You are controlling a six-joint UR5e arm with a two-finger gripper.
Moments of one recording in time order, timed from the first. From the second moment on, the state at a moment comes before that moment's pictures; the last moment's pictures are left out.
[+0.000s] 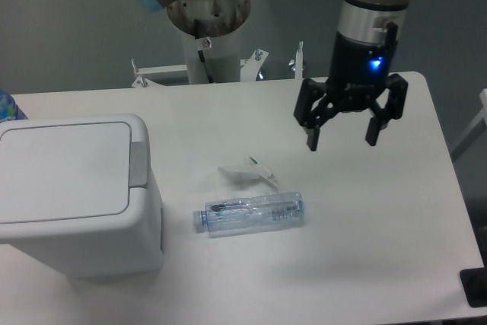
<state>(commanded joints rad) 2.59 -1.74 -1.39 -1.21 1.14 0.34</state>
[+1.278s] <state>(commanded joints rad) 2.36 -1.72 -1.50 -1.18 1.15 0.21</state>
